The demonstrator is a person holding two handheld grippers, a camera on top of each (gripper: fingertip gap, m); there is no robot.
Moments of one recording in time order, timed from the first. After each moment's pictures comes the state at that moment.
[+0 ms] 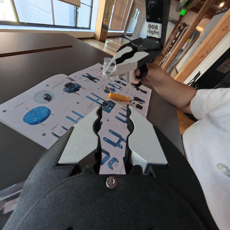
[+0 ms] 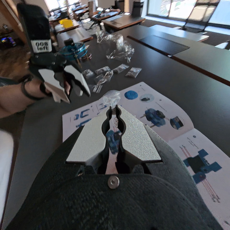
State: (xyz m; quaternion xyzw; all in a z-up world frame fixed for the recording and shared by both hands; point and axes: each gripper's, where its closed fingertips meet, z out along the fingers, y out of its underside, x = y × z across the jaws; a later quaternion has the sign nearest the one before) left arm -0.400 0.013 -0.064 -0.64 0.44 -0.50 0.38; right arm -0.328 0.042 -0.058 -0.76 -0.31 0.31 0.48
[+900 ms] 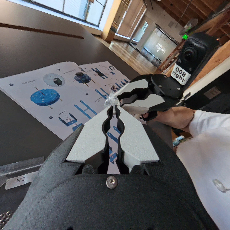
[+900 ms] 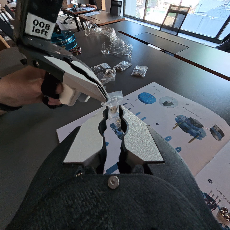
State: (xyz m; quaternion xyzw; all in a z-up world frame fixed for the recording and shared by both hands) left arm -0.415 0.034 -0.076 -0.69 0.36 -0.53 0.33; right arm -0.410 0.041 -0.093 -0.78 -0.29 0.22 0.52
